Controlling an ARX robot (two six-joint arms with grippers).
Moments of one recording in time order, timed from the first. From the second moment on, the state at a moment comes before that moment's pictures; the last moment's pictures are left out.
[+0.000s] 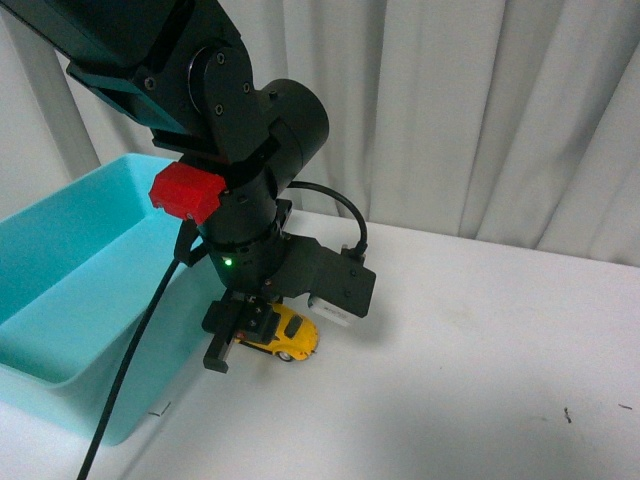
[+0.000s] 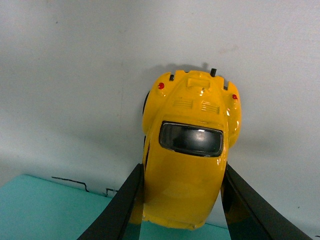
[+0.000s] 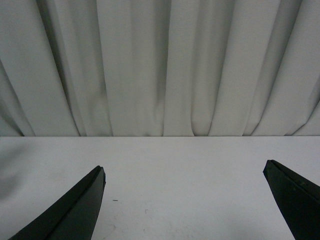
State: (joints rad) left arm -0.21 2.08 1.24 -0.46 -0.11 1.35; right arm 0.00 0.00 0.01 0.00 0.00 -0.01
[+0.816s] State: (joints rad) left arm 0.13 1.75 1.54 -0.80 0.46 1.02; right arm 0.00 0.00 0.01 0.00 0.00 -0.01
